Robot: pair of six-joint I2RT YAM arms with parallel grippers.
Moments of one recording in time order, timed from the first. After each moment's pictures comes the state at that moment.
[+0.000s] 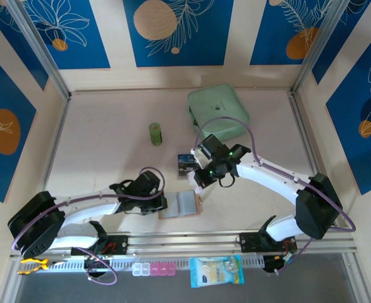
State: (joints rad) left arm -0.87 1.24 0.46 -0.25 0.26 -1.07; right arm 0.75 1.42 1.03 -0.80 -0.23 0.13
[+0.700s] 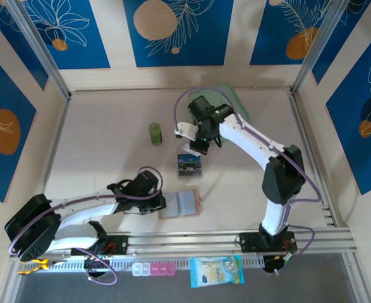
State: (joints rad) left arm -0.86 1.20 0.46 -0.29 0.25 -1.07; right arm 0.61 1.84 1.66 -1.08 -0.16 -0.67
